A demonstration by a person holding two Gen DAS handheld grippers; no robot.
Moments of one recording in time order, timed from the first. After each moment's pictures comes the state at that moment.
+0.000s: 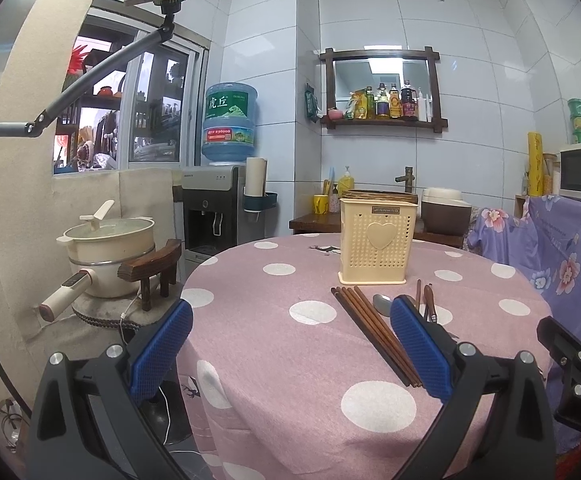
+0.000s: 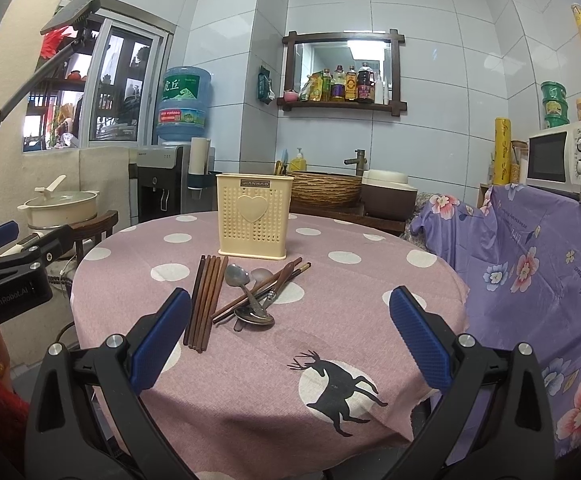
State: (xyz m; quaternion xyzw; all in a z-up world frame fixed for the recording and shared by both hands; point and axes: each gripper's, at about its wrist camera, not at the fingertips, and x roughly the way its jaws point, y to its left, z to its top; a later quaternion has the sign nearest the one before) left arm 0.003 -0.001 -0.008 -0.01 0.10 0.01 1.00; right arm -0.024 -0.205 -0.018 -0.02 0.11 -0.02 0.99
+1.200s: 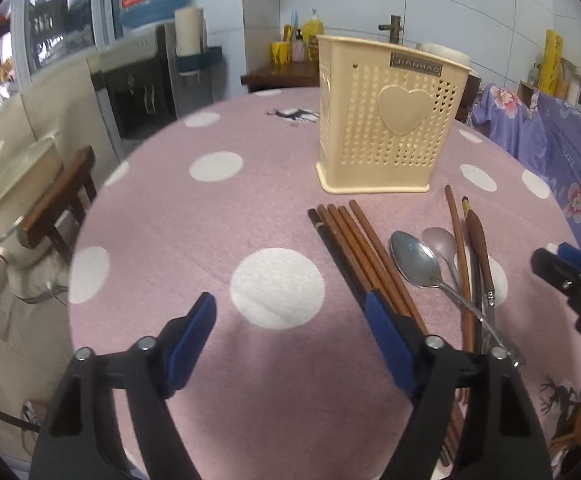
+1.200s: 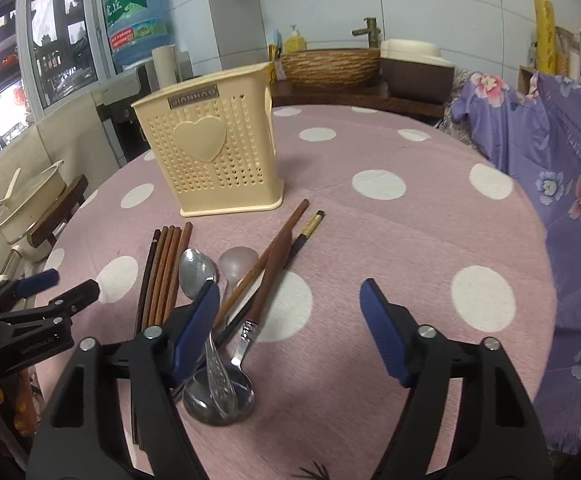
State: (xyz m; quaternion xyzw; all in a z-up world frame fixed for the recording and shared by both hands) left arm 0.214 -0.028 -0.032 0.03 0.40 -0.07 0.91; right arm 0.214 -0.248 -0.031 0.07 0.36 0.00 0.93
